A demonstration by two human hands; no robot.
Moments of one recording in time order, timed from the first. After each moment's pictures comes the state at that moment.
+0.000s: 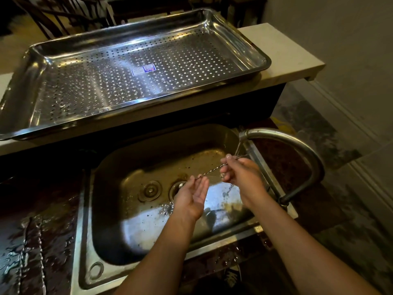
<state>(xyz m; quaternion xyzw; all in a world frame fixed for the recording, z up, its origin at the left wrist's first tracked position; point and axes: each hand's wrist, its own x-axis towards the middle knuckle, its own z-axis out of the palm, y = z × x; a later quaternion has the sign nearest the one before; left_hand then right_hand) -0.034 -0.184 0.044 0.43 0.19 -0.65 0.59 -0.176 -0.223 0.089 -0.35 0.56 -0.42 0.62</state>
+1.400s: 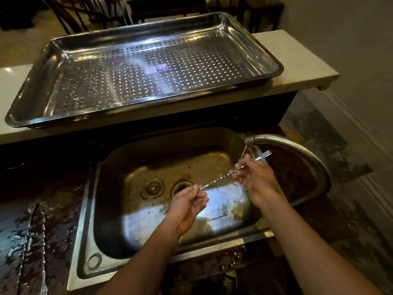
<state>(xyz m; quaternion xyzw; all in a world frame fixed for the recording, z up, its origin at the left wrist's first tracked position) -0.017 -0.163 0.017 0.48 -0.04 -0.68 0.55 -0.194 -0.250 0.077 -0.23 0.57 -0.46 0.64</state>
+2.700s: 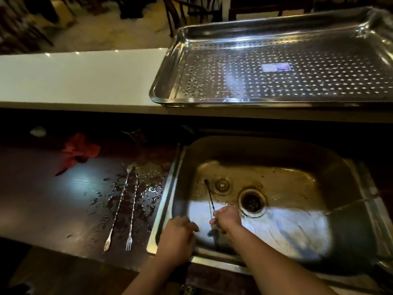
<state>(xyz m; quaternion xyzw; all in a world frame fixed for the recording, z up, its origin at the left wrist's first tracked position) 0.148 0.003 -0.006 0.80 -0.57 -0.14 0.06 0.042 -0.146 -0.064 -0.49 0.60 0.00 0.63</state>
